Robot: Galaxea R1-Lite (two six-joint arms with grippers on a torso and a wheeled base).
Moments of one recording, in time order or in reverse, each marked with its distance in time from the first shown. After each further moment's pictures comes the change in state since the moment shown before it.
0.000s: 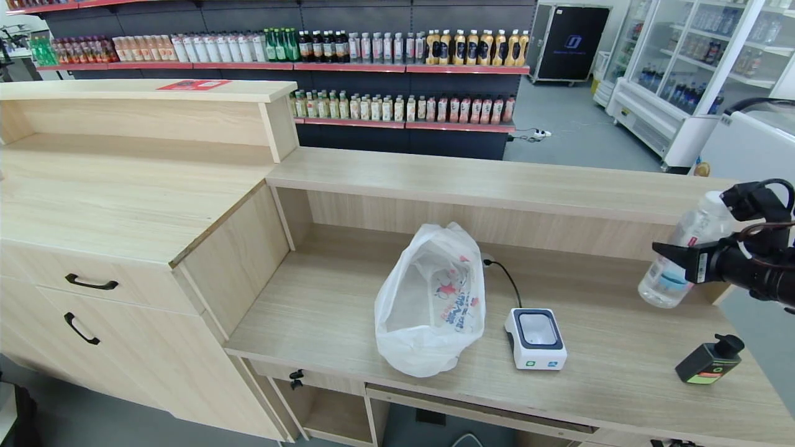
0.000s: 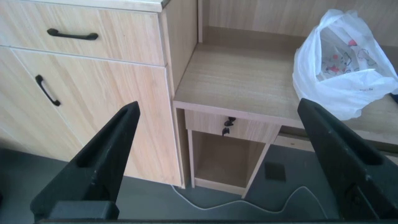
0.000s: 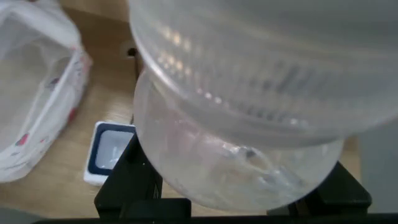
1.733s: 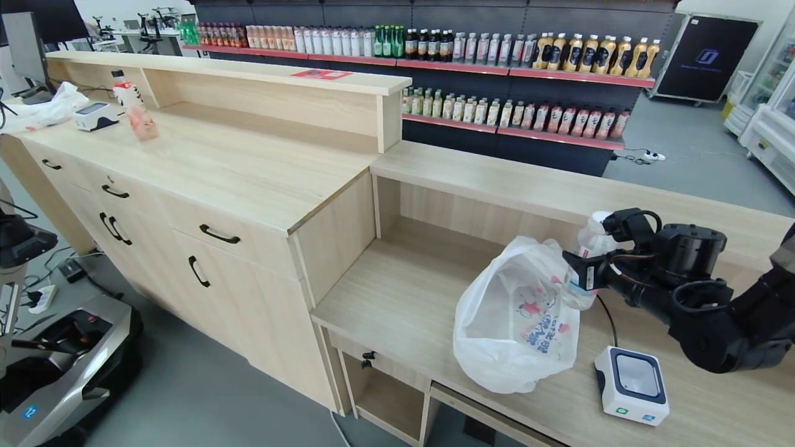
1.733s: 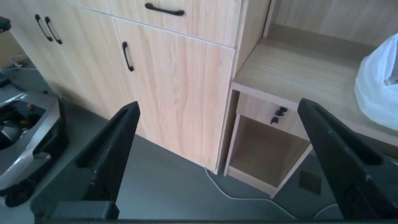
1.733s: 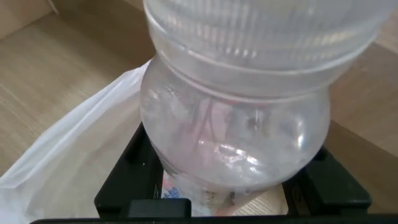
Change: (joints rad) left arm -0.001 0.000 0.000 0.000 0.000 0.000; right arm 0.303 0.343 0.017 -0.467 -0.209 0.054
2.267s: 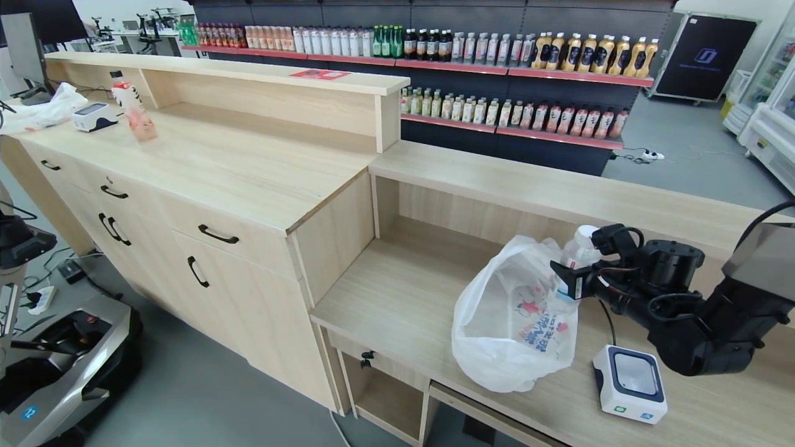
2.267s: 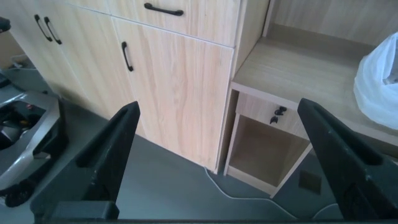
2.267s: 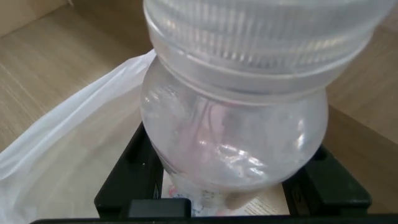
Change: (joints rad) left arm 0.001 0.000 0.000 0.000 0.000 0.000; right arm -0.021 0.166 -0.053 -0.122 0.129 0.012
